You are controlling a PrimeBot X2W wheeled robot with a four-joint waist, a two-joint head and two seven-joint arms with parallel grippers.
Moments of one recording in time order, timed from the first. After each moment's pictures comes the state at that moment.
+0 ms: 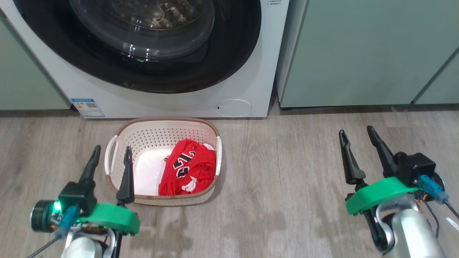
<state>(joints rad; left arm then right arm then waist) -0.02 0.11 -0.06 0.10 -0.13 0.02 -0.25 -0.11 -0.05 -0.01 0.20 0.16 0.13 -0.18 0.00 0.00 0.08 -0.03</state>
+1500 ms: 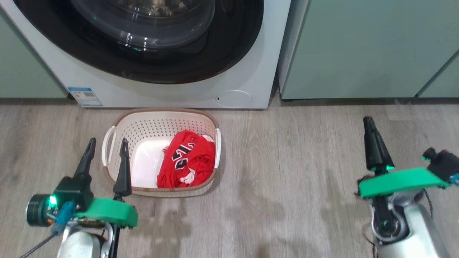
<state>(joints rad) -0.04 0.10 -0.04 0.08 -0.11 0.02 -0.25 -0.13 -0.05 0.00 0.20 0.69 0.13 -0.17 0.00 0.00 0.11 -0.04</state>
